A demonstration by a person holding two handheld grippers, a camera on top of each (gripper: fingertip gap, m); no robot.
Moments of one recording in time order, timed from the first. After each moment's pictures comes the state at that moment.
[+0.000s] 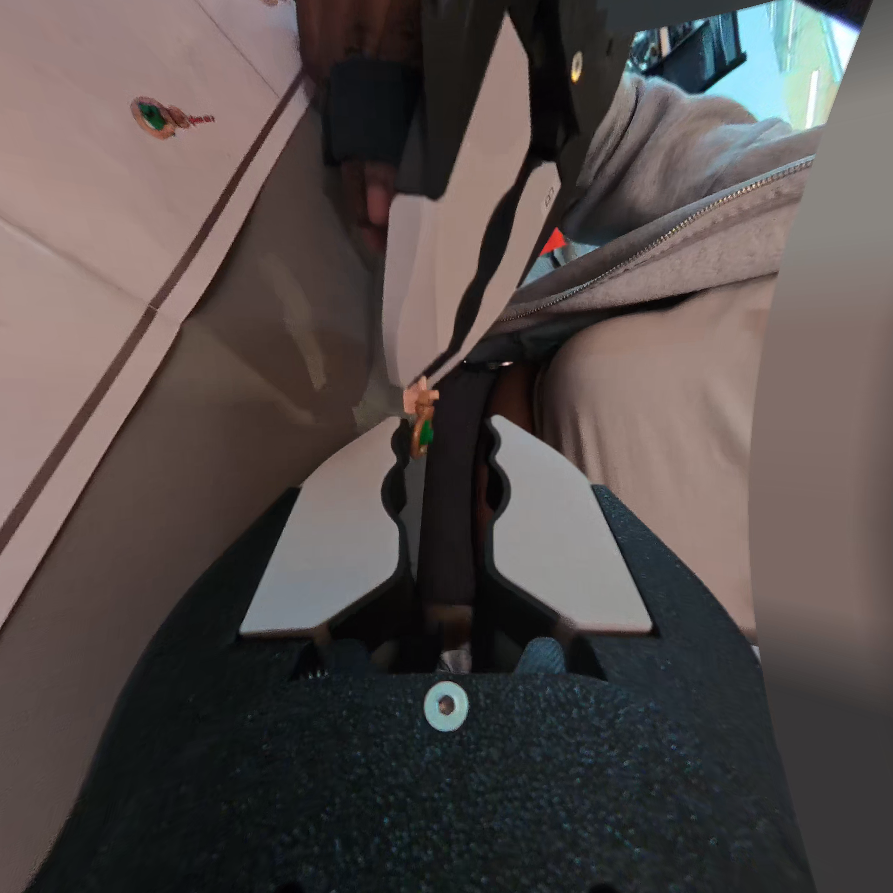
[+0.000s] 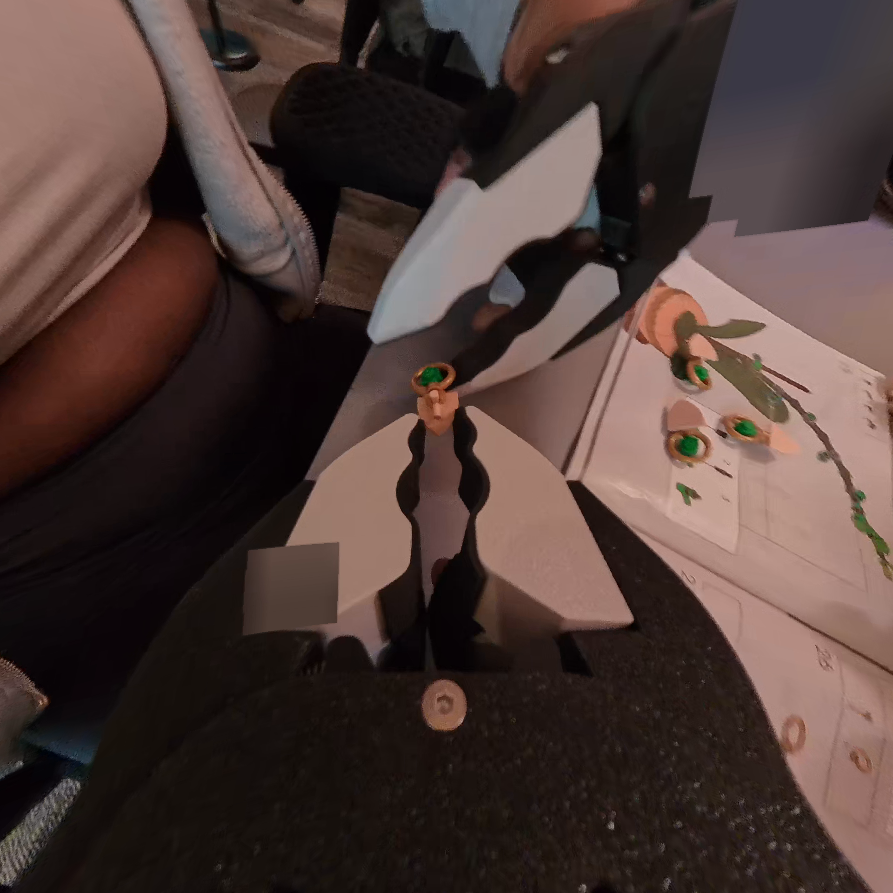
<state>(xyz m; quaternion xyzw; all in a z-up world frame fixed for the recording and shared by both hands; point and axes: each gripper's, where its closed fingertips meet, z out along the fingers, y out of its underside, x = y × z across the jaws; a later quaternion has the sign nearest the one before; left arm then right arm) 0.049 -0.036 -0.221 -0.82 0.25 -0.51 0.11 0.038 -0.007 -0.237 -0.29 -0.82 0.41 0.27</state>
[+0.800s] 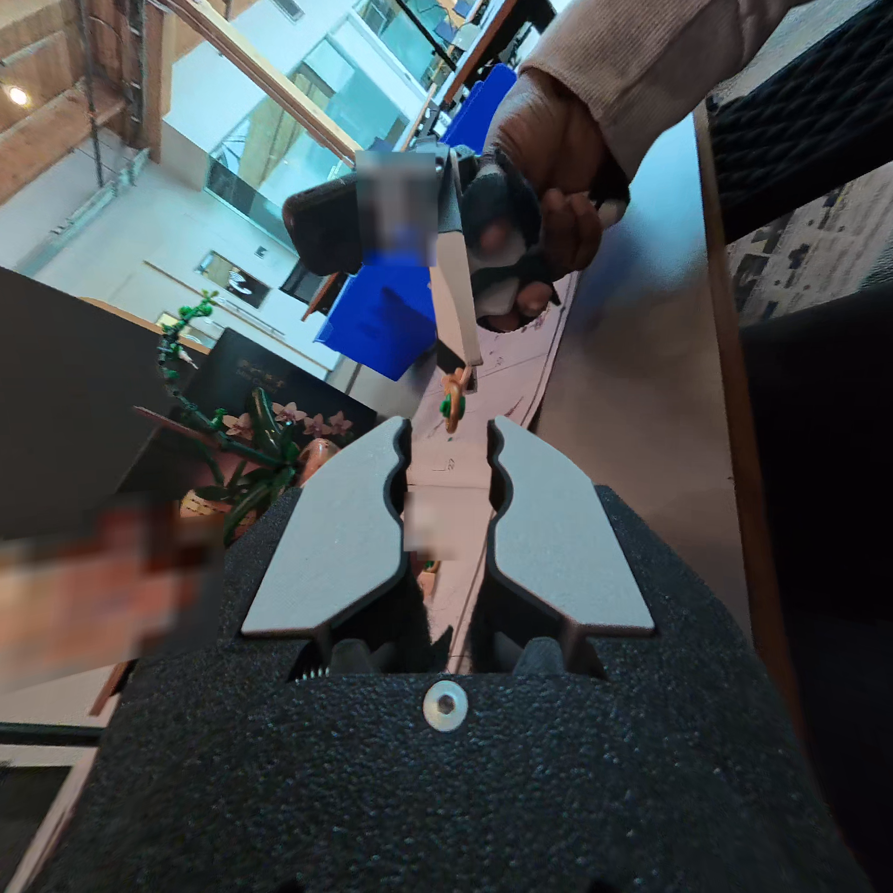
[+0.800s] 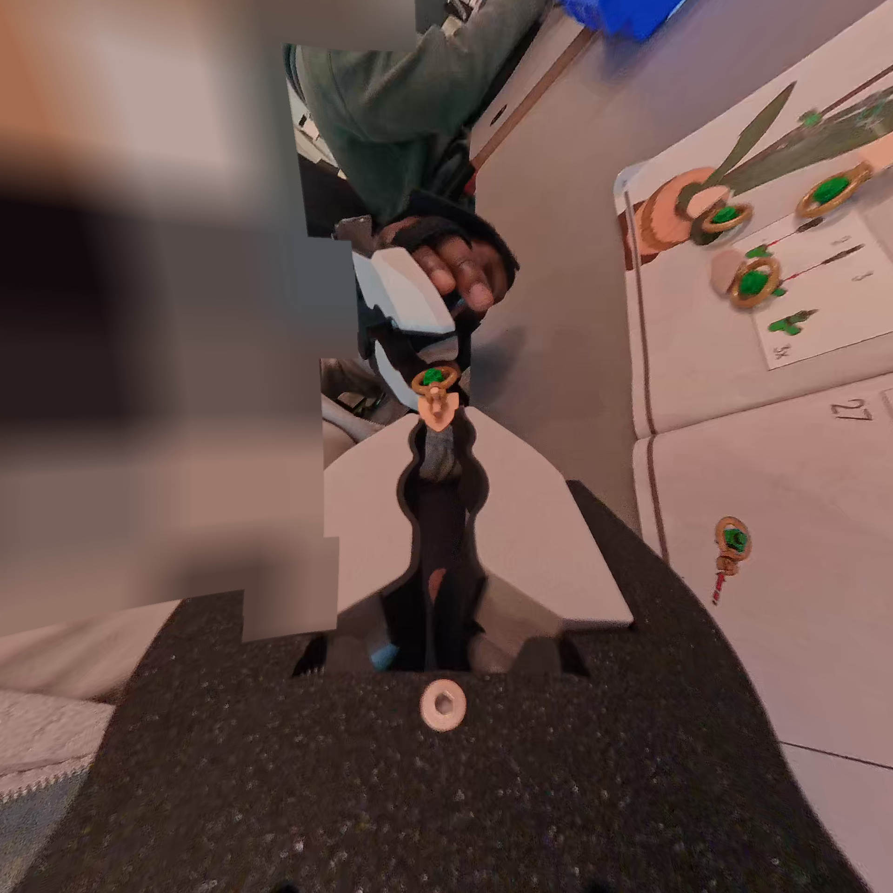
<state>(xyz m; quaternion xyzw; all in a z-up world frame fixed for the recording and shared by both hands) 0.024 0.009 -0.182 -0.58 0.49 0.11 0.64 0.041 0.008 -0.187 -0.55 -0.53 0.64 -0.01</state>
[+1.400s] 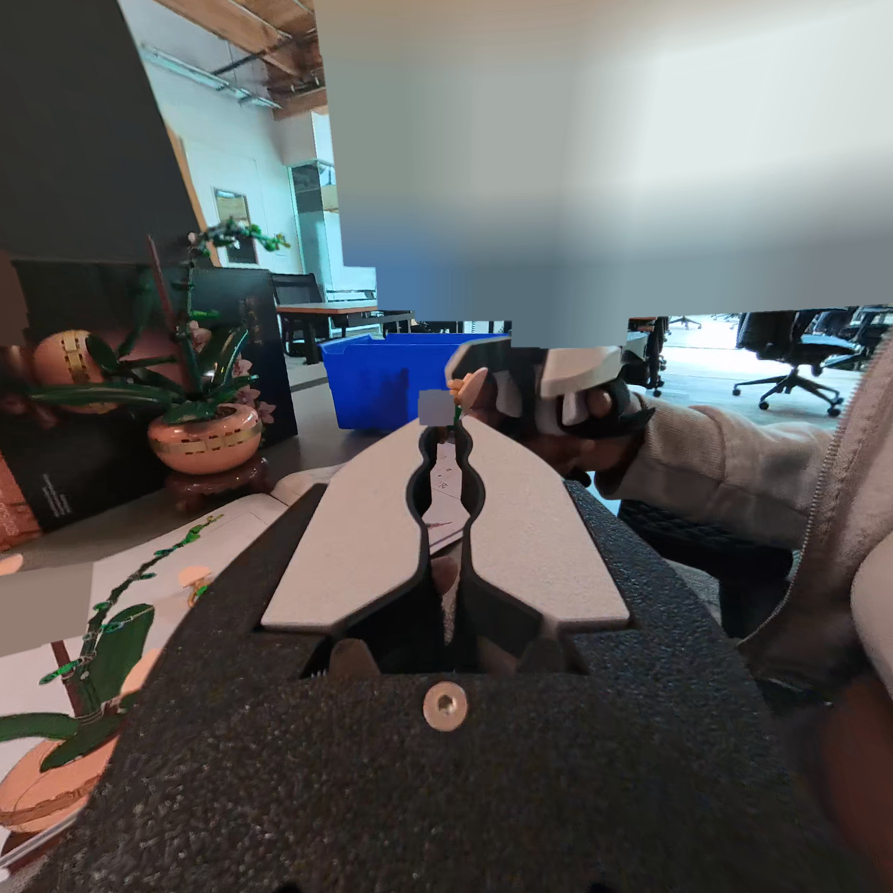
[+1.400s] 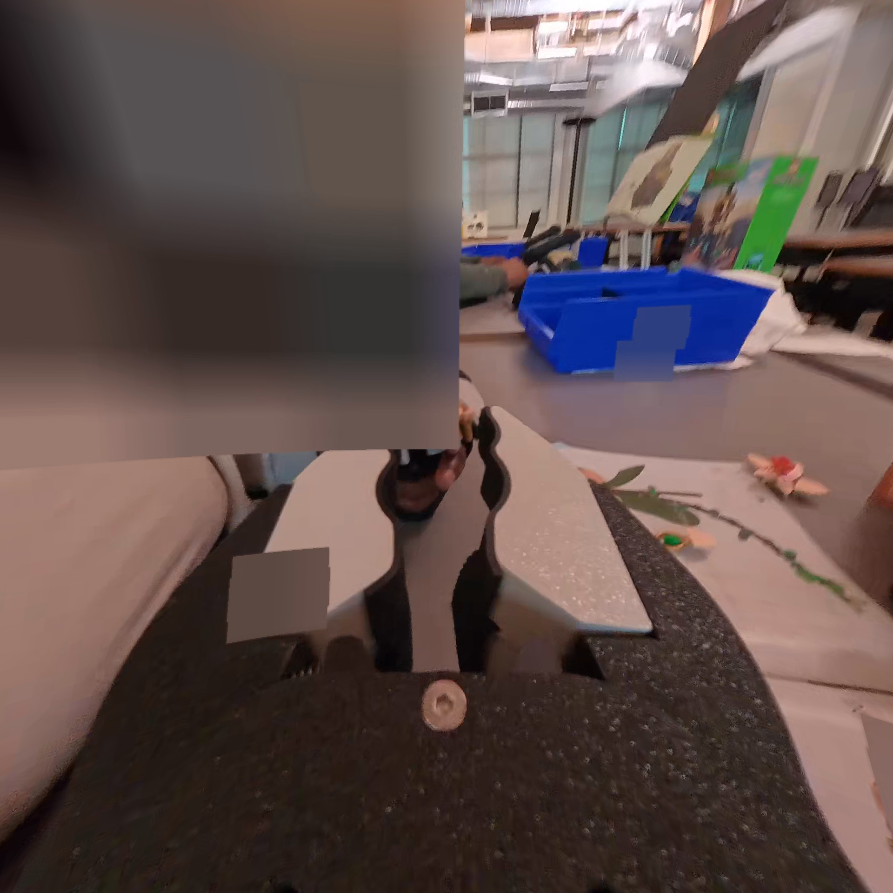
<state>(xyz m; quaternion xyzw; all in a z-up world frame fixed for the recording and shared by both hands) 0.012 -0.006 -0.145 -0.61 0.19 -0.21 0.74 0.030 -0.008 -0.128 -0.37 -0.58 0.63 0.36</state>
